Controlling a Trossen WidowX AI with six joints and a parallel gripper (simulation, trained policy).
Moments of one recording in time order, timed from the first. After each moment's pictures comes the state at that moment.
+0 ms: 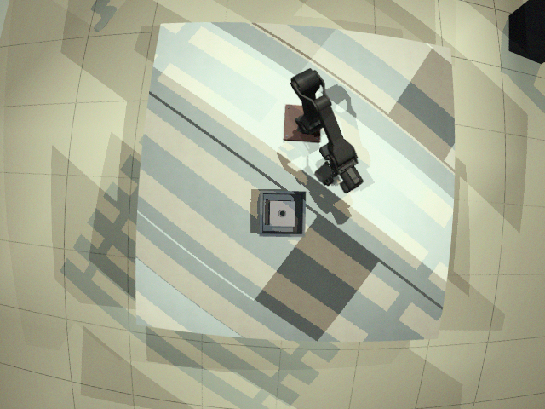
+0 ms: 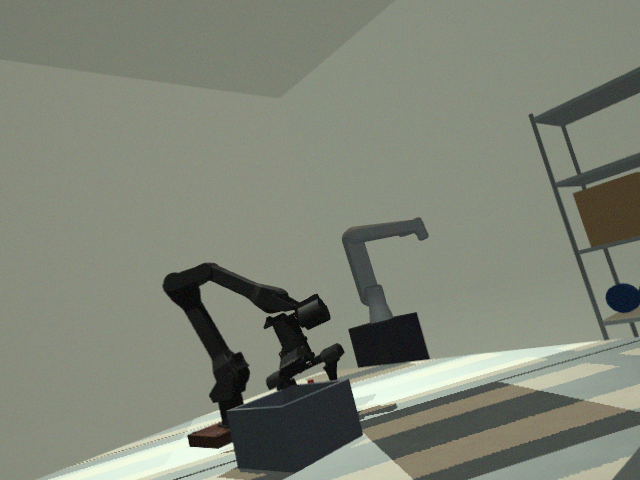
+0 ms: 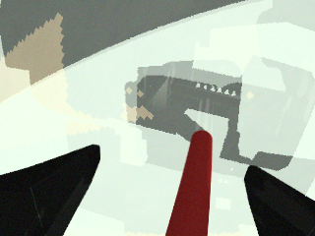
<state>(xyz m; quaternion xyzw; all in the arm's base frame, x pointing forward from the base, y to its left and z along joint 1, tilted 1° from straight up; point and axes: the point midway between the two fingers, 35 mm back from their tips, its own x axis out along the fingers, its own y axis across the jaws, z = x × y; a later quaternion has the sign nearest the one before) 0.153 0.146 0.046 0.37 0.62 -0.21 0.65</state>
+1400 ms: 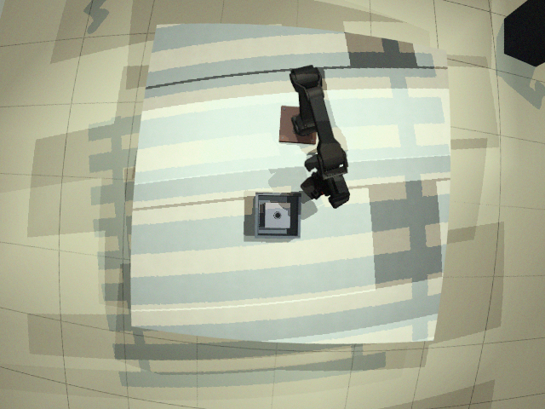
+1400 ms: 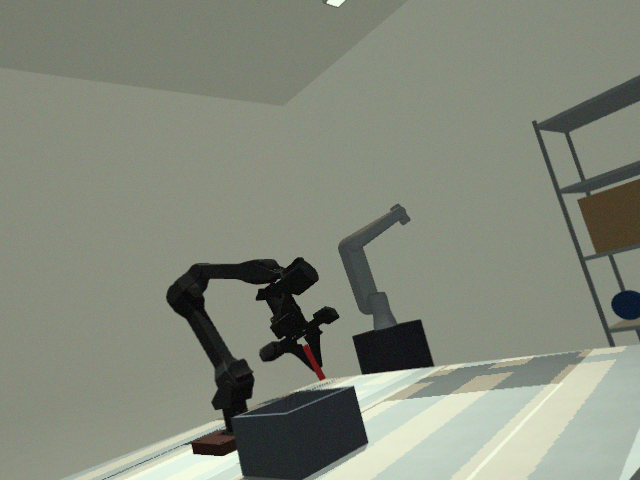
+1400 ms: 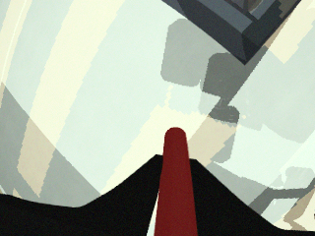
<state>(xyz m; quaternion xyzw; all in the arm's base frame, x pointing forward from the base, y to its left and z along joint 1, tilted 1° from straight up) 0.217 0.107 0.141 0.37 0.54 -0.19 0.73</state>
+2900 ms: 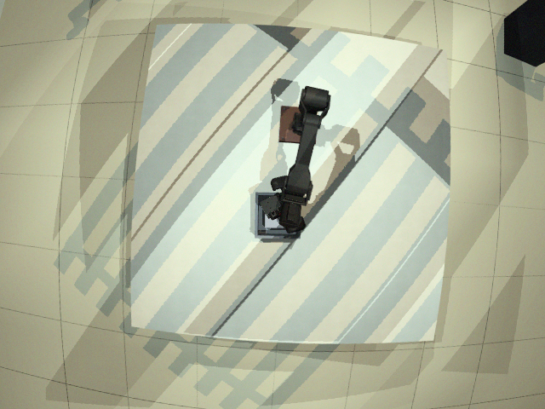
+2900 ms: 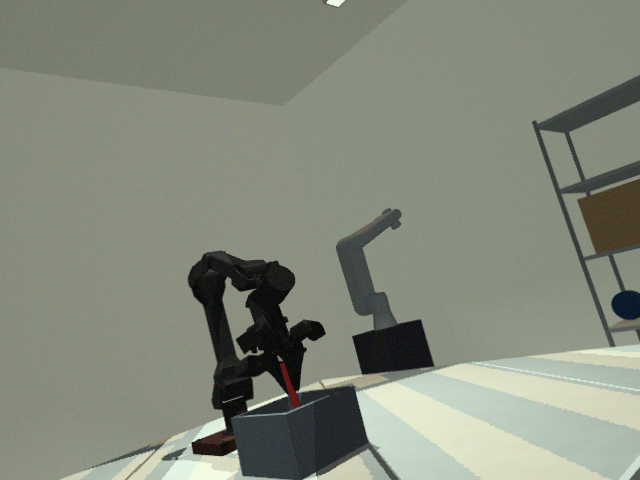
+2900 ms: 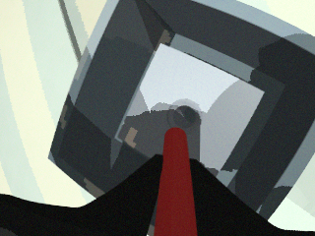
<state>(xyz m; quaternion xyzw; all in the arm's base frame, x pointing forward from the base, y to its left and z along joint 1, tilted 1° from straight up) 0.318 -0.010 0.130 0.41 0.46 -0.31 0.72</state>
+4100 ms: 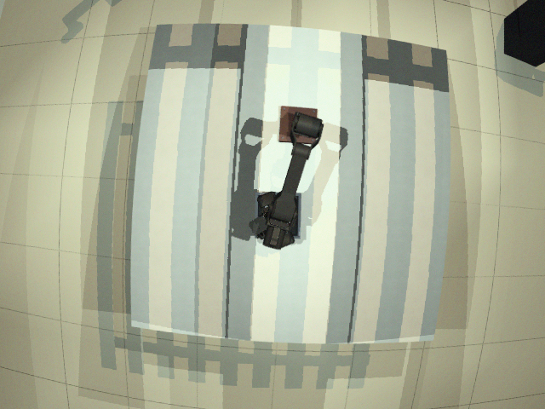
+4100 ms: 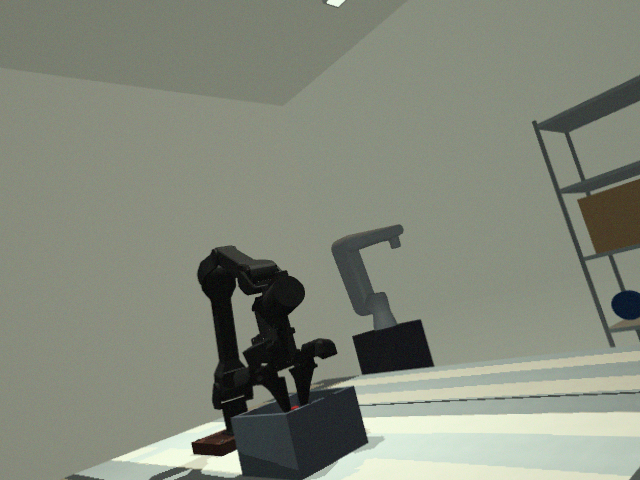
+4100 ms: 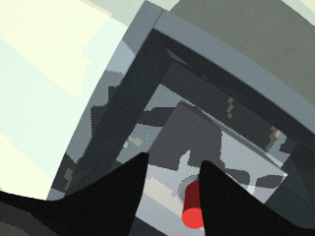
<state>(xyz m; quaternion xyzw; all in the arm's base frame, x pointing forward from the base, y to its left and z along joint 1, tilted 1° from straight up) 0.371 -0.038 0.107 0.35 0.53 -0.31 0.71</state>
